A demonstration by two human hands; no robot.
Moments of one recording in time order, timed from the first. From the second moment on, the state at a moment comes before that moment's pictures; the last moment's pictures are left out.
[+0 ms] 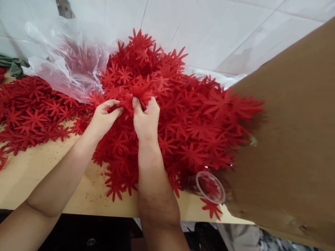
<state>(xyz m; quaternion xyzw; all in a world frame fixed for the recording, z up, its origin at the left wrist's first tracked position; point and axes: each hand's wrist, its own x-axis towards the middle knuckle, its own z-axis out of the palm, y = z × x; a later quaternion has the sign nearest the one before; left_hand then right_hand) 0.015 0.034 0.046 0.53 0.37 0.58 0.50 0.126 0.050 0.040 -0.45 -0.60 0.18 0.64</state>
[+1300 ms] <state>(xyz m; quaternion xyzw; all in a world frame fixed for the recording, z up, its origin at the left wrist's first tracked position) 0.010 0.032 0.055 0.48 0.36 0.56 0.58 0.116 0.036 0.050 -0.44 -0.60 0.32 0.58</state>
